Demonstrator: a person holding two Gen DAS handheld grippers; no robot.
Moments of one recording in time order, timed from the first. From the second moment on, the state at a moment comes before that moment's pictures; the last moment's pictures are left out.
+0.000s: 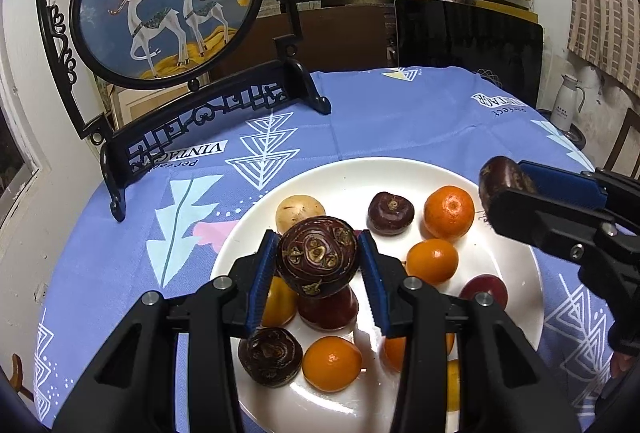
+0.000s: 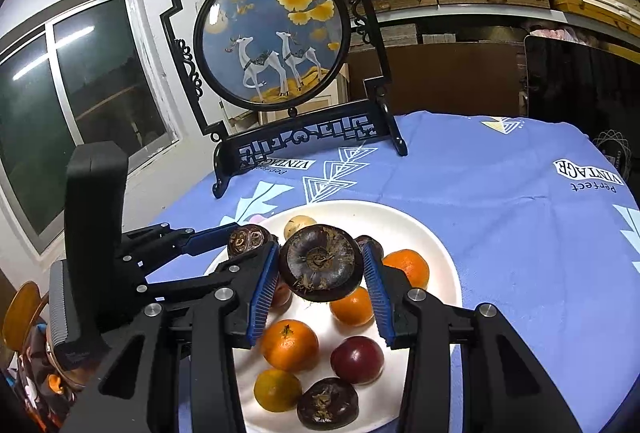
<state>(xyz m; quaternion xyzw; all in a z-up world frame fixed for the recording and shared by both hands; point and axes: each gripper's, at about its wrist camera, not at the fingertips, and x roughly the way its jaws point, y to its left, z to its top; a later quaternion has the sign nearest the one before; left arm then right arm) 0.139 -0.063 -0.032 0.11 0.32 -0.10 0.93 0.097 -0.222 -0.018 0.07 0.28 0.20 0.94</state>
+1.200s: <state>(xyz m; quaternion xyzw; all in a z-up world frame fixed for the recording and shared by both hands) 0.141 -0.068 -0.039 0.11 0.33 -0.10 0.93 0.104 -0.213 -0.028 0.07 0.28 0.19 0.94</state>
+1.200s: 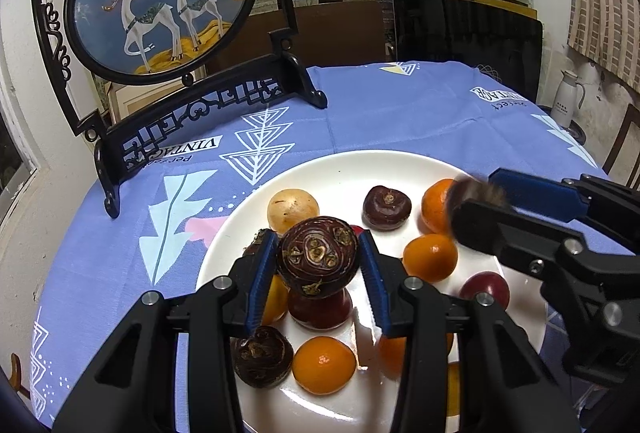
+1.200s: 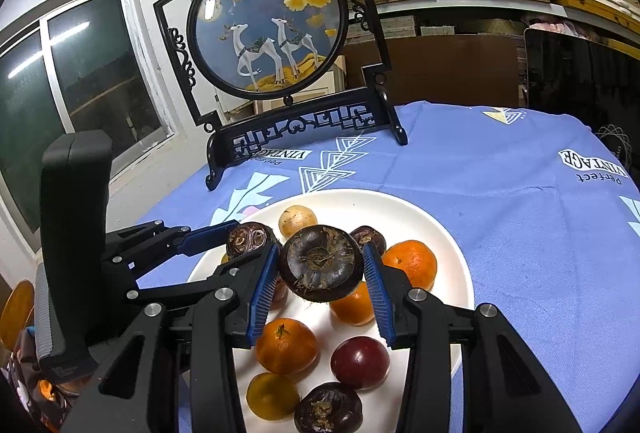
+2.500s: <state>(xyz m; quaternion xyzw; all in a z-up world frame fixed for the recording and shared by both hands) 0.117 -0.041 -0.006 0.06 0.22 -0.07 0.97 0.033 -0.224 0.006 0.06 0.11 0.13 0.98</state>
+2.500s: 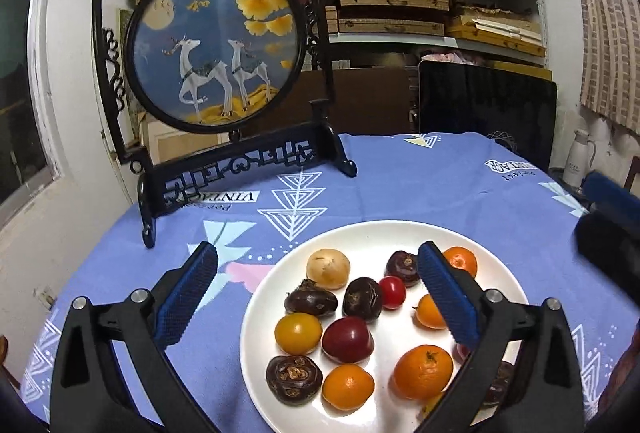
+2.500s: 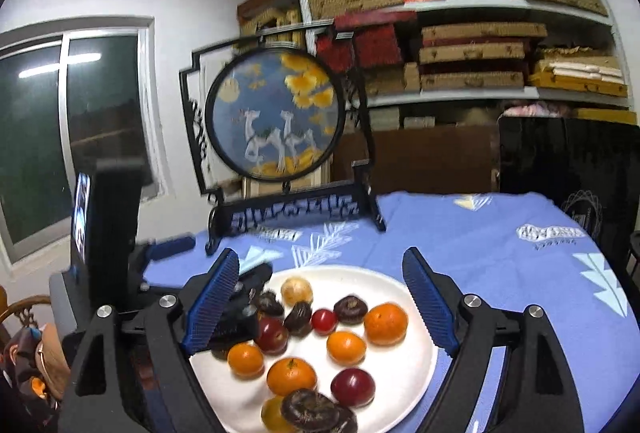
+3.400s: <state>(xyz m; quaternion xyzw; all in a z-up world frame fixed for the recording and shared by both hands) 0.129 -0.035 -0.015 0.06 0.24 -0.01 0.97 0.043 -0.223 -0.005 -0.01 0.13 0.03 0.99</state>
